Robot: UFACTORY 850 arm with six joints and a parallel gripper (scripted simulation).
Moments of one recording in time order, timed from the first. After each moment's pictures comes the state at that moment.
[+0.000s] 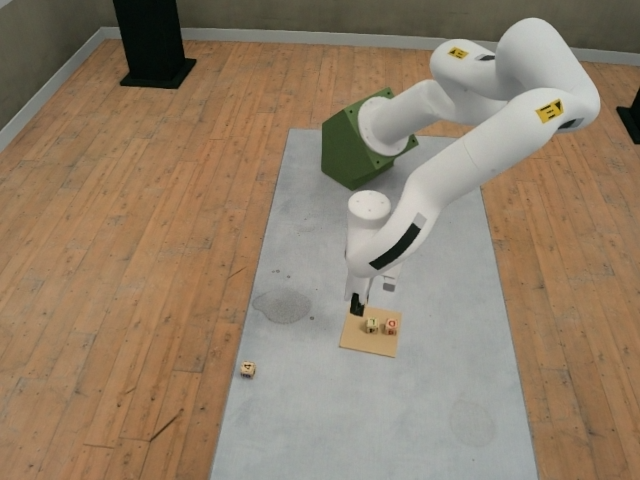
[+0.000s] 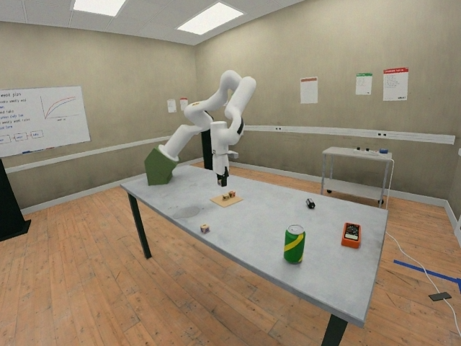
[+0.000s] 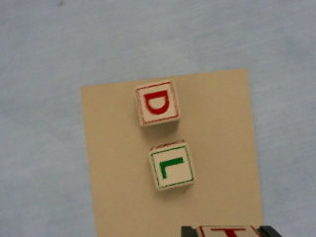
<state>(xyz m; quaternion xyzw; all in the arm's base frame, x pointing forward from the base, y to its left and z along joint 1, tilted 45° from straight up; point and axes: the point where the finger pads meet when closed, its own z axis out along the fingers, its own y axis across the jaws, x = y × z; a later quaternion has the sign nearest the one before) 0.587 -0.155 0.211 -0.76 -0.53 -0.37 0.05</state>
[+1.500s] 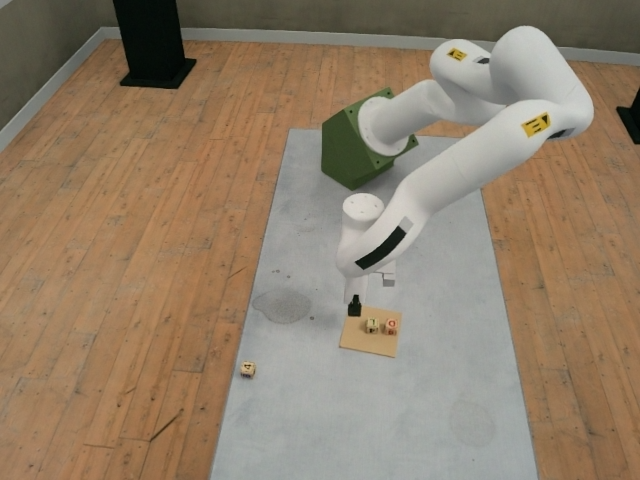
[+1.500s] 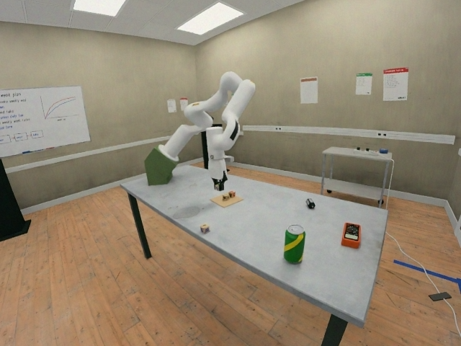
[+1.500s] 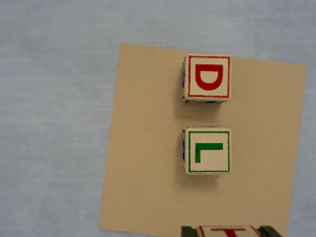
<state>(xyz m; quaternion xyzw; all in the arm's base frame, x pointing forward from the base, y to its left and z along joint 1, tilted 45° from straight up) 0.588 -0.146 0.179 -0.70 -0.61 -0.38 0.00</state>
